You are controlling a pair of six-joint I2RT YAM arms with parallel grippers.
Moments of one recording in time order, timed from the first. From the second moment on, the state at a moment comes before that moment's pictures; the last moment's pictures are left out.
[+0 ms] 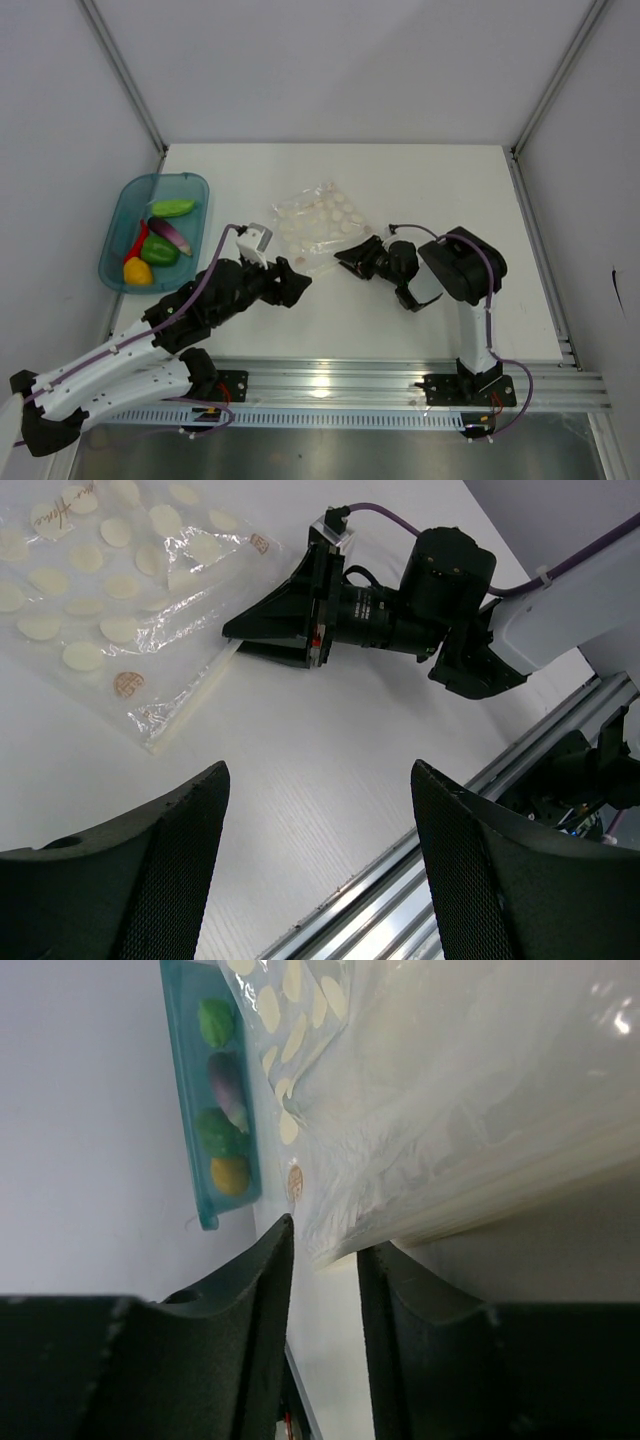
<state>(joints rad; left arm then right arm) -0.96 0.69 0.71 -0.35 -0.22 -0.50 0.53 2.07 0.58 1.23 -0.32 1.32</state>
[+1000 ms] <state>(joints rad) -1.00 0.97 0.73 -0.26 -0.33 -0.25 0.58 1.43 0.85 0.14 -0.36 0.97</state>
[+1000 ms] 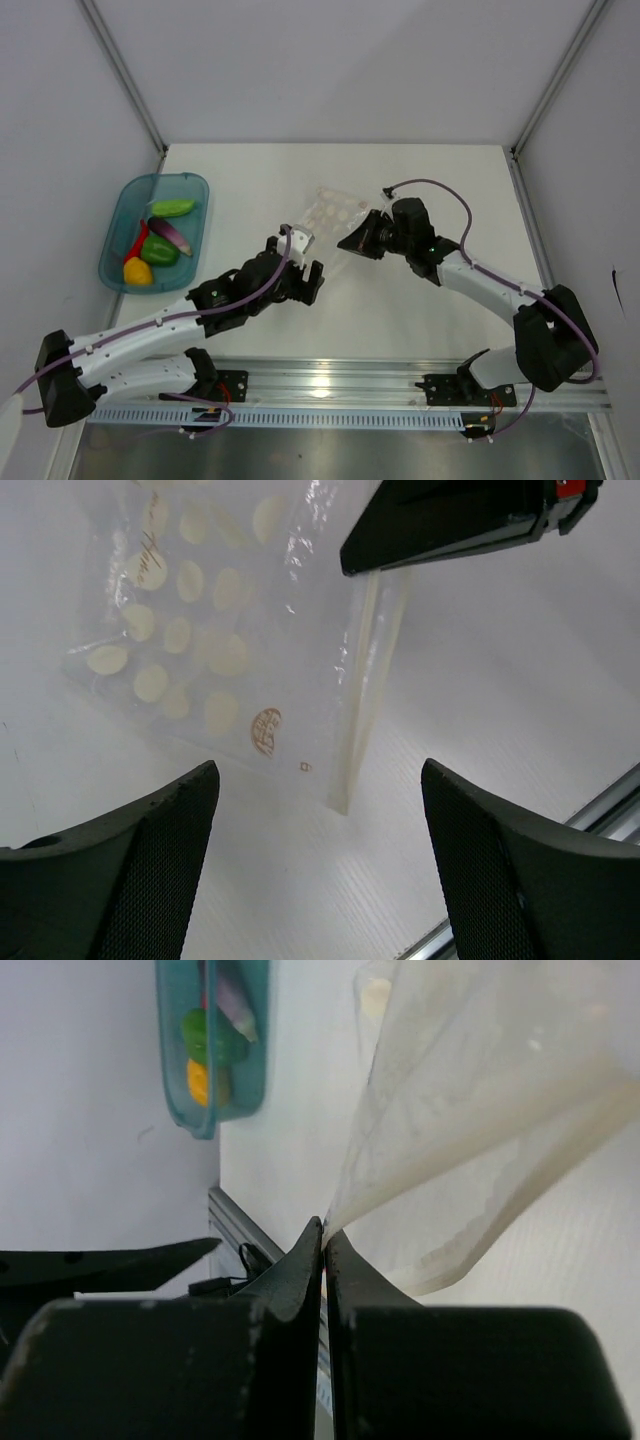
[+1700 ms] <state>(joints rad) -1.11 1.07 0.81 -0.24 -0.39 -0.24 0.69 1.25 0.93 -0.29 -0.25 1.04</state>
